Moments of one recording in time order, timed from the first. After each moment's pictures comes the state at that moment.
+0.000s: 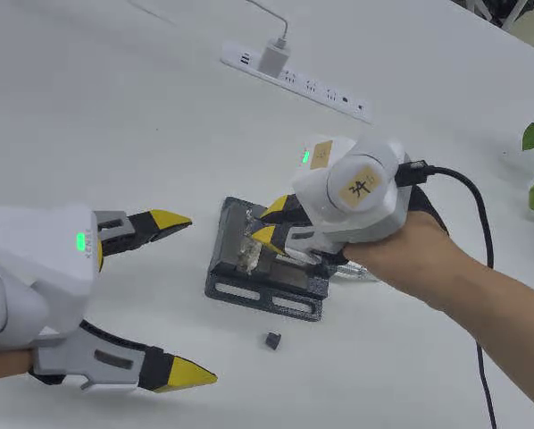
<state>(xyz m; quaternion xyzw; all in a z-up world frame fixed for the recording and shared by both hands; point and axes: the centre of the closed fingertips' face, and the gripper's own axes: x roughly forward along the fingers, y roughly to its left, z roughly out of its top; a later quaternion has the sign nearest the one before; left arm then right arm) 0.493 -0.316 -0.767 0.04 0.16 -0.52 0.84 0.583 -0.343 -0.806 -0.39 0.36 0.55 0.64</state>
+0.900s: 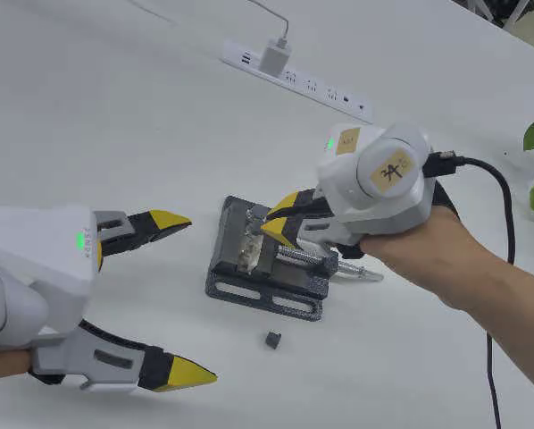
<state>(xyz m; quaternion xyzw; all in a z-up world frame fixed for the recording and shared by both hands) 0.492 -0.316 -0.767 0.04 0.16 -0.52 0.84 0.583 -0.346 -0.793 -0.35 0.37 0.56 0.66</state>
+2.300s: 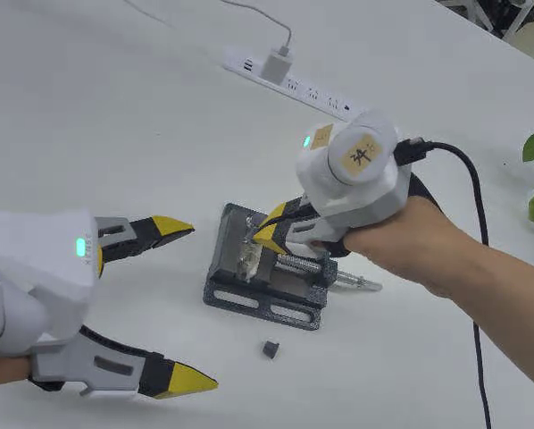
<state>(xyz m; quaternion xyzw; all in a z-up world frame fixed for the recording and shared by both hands) 0.496 -0.318 -0.765 0.03 0.16 -0.52 0.84 0.581 -0.341 -0.805 -0.37 0.42 0.56 0.62</state>
